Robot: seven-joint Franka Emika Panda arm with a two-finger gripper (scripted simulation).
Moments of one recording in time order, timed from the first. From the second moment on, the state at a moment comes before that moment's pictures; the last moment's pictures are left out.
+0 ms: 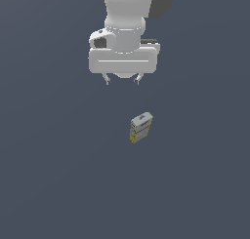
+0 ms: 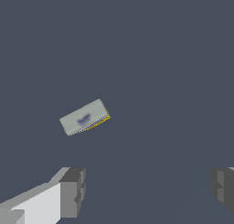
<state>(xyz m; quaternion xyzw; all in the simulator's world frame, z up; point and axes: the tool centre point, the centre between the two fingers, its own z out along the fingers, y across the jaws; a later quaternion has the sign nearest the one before) -0.051 -0.008 0.339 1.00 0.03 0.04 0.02</state>
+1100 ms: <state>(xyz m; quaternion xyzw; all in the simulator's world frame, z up) -0.052 -0.011 0.323 1.00 0.04 0.02 0.03</state>
